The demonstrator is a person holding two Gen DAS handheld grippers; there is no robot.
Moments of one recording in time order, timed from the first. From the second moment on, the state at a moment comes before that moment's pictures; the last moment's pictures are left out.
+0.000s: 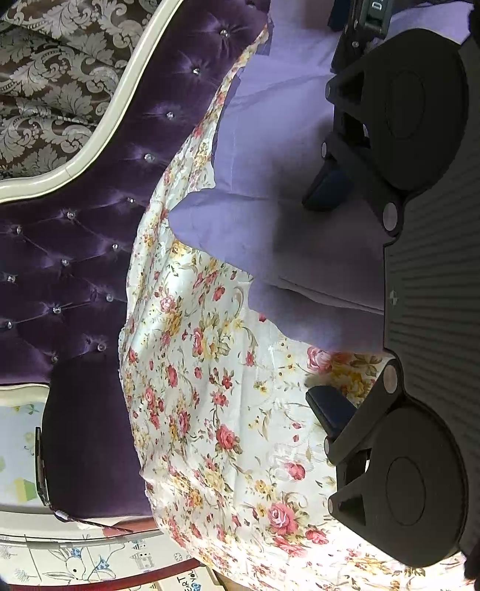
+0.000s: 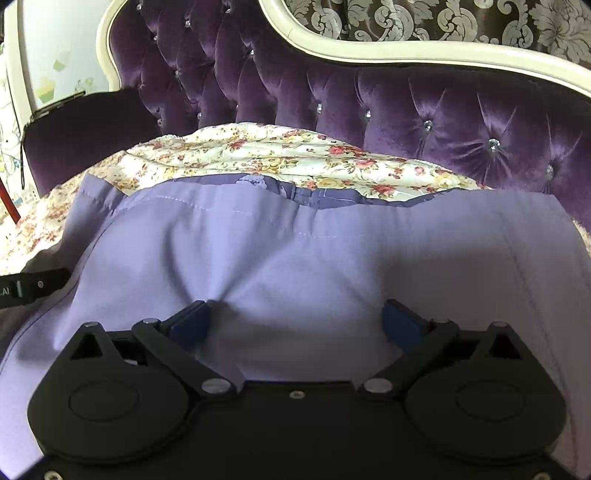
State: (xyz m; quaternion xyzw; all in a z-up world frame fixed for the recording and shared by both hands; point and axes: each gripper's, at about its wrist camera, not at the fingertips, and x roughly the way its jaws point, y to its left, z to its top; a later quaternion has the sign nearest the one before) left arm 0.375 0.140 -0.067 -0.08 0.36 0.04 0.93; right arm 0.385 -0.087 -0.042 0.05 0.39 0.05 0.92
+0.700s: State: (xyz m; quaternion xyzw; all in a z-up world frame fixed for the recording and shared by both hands) left arm 0.281 0.065 0.031 -0.12 0.23 -0.11 0.96; right arm 0.244 -0.219 0.014 0.19 0.29 0.03 0.94
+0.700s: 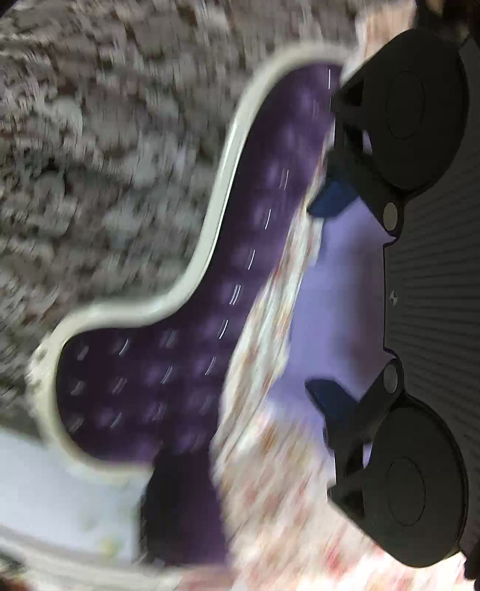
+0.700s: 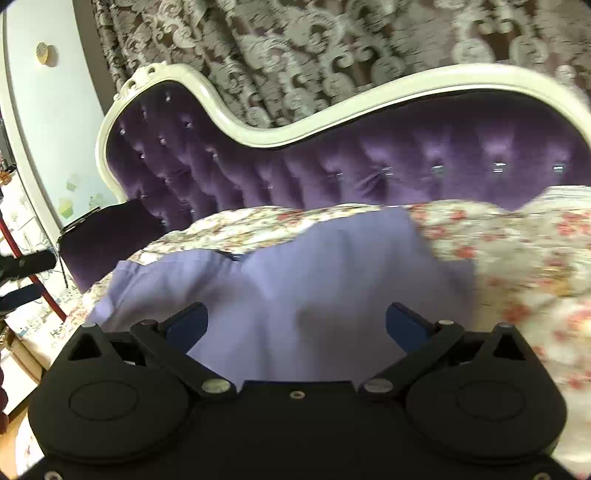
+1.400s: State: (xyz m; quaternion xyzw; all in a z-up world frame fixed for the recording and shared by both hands) left arm 0.298 0.081 -0.099 -0.44 0.33 -0.12 0.83; right arm 0.218 -0.321 -0.057 0.36 0.36 0.05 0.86
